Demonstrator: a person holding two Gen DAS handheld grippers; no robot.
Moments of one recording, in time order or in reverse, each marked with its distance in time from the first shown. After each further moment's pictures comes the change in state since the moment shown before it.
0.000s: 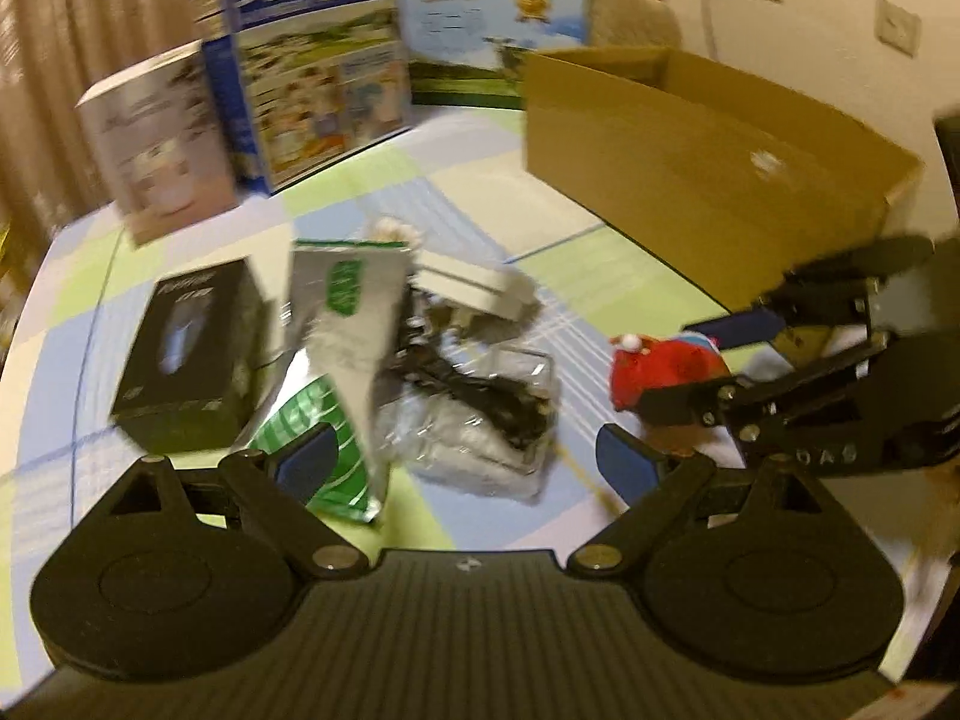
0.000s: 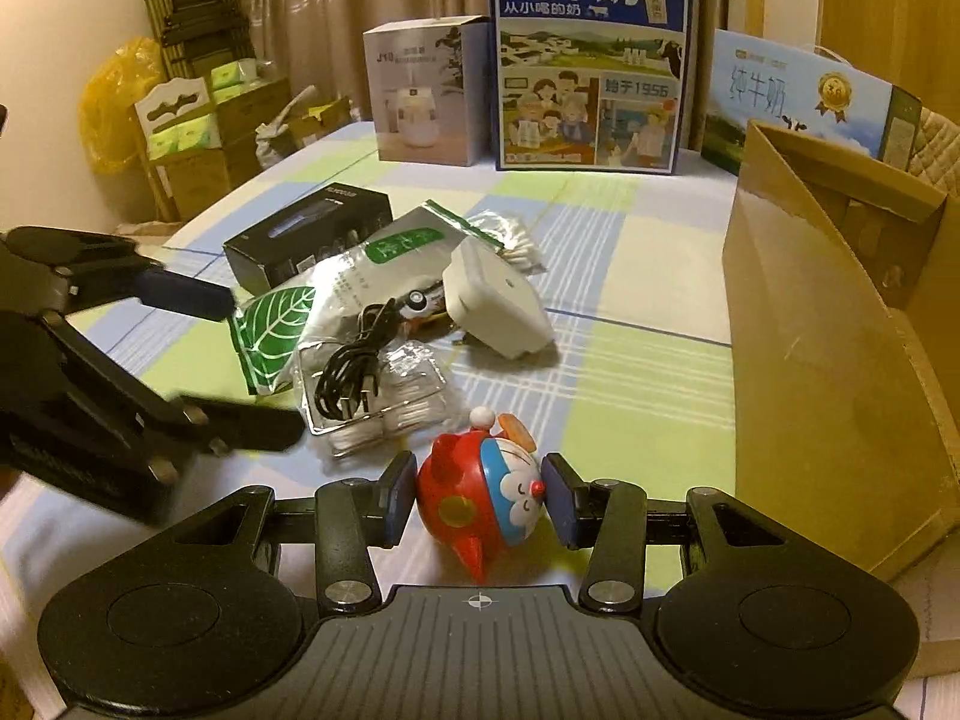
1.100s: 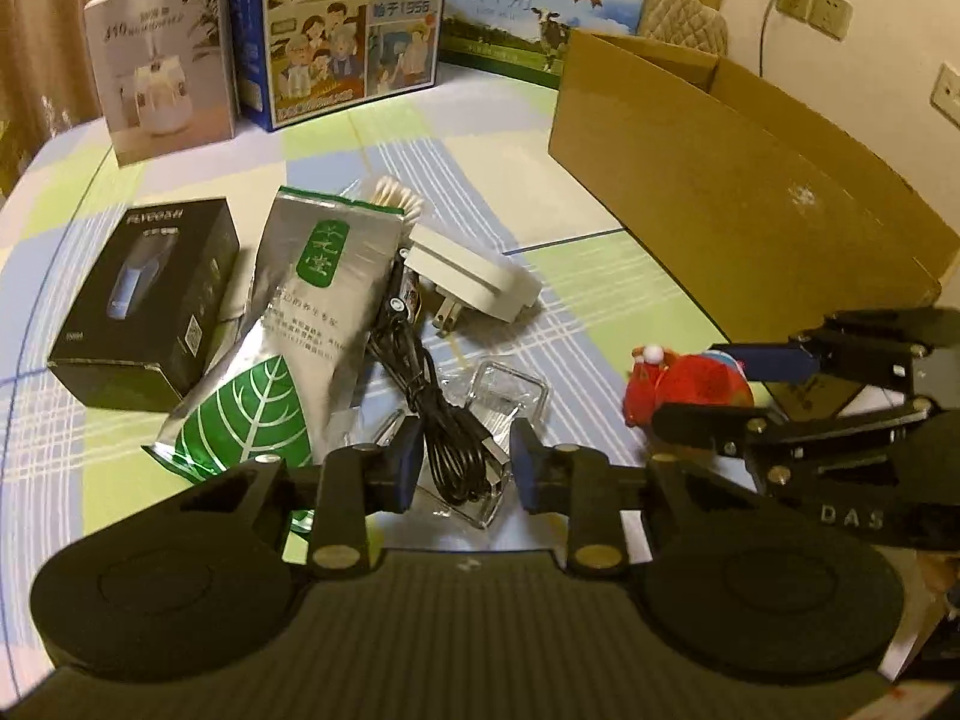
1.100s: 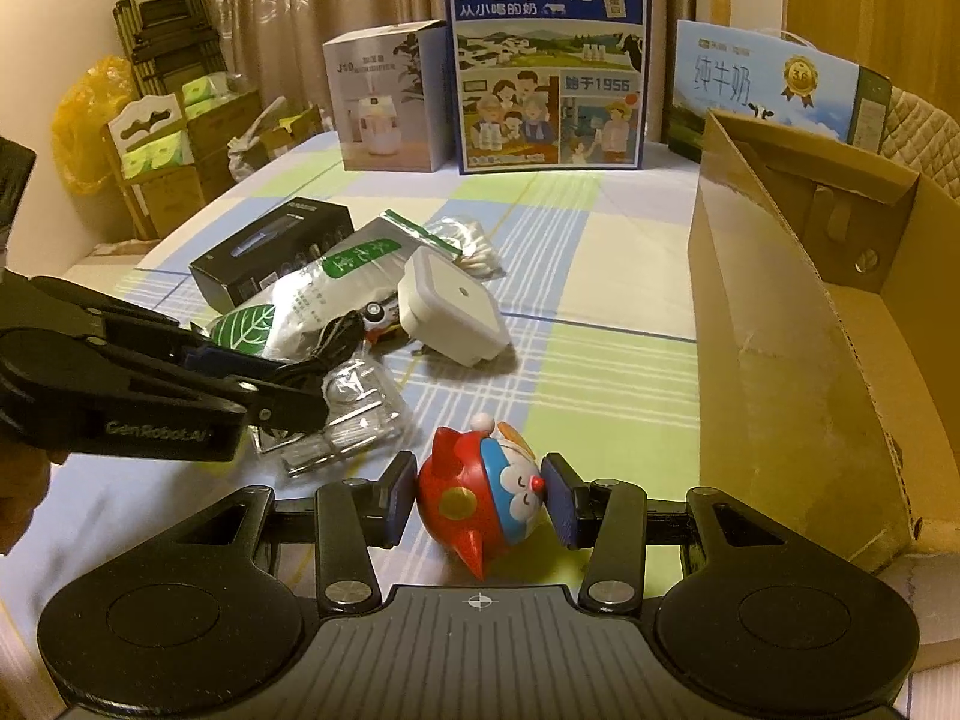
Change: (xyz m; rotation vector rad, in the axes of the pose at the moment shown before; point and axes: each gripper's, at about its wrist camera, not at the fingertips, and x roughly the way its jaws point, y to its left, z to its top) left arm 0.032 0.010 0.013 -0.221 0.076 -0.039; right arm -0.002 -0.017 0.004 0.043 -0.004 -0.026
